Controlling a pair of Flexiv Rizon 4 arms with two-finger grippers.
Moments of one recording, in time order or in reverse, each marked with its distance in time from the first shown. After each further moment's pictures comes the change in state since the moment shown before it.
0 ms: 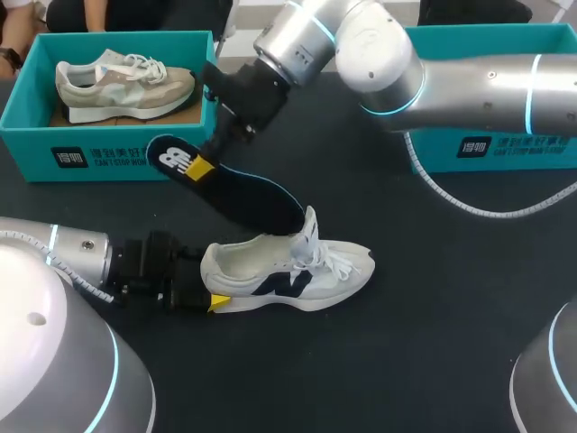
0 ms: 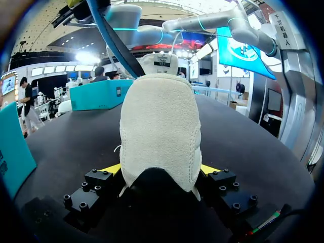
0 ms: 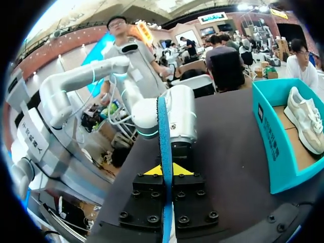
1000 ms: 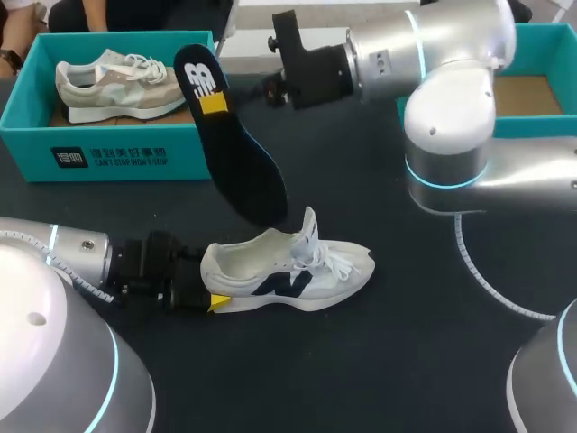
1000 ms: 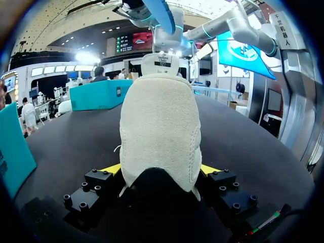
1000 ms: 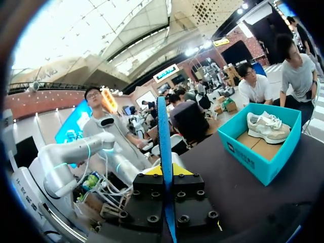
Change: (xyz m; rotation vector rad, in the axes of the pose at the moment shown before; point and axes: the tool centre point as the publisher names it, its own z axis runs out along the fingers) left arm 0.000 0.000 0.000 0.000 0.000 0.000; right arm 0.069 0.069 -0.088 -0.555 -0.277 0.261
